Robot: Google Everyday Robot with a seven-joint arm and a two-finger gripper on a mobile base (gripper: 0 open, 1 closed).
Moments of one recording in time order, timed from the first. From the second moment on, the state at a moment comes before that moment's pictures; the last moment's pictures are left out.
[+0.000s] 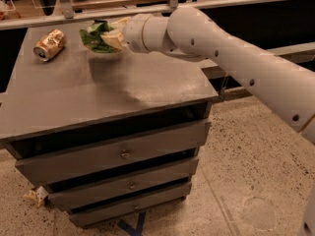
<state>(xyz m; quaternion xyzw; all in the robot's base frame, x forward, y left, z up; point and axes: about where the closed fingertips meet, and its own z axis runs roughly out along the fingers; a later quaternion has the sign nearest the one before) 0.715 0.116 0.950 -0.48 0.60 0.19 0.61</state>
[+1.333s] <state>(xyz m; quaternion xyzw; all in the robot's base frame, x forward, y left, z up) 0.756 0.184 0.926 -0.49 0.61 0.19 0.59</state>
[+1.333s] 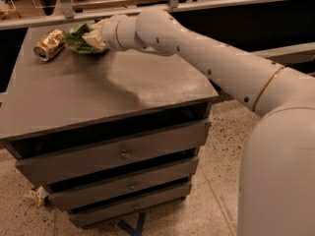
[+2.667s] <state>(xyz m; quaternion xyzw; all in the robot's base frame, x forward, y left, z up) 0.750 0.185 0.926 -0.49 0.63 0.18 0.58</state>
